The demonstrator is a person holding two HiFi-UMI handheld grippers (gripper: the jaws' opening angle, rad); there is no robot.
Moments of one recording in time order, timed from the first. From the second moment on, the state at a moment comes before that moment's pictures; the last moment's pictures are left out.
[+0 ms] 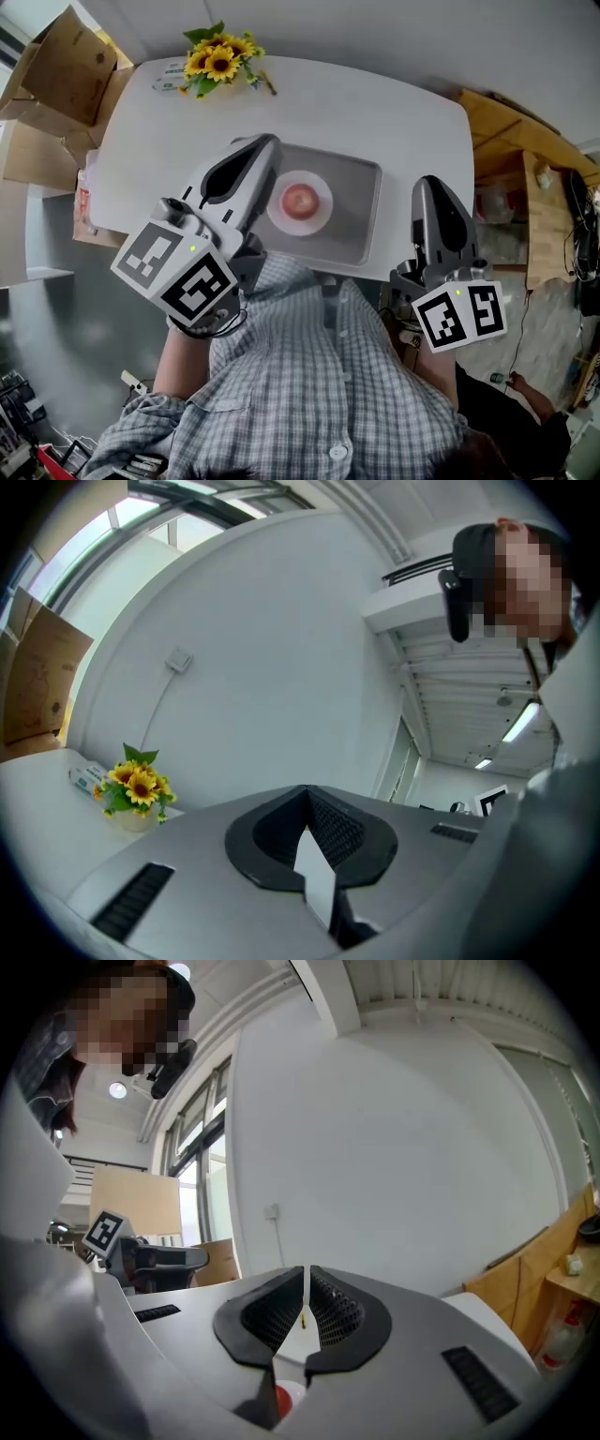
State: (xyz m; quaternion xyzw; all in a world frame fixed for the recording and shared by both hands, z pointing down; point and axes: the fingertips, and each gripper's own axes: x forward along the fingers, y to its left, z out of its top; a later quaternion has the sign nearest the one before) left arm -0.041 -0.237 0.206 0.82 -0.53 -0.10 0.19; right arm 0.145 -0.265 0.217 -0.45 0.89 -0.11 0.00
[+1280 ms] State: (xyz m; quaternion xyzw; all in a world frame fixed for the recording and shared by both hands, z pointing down) left arm 0.012 -0.228 0.184 0.86 -0.48 -0.10 0.15; right arm 0.169 -0.253 0.194 -0.47 0.88 -0.05 0.01
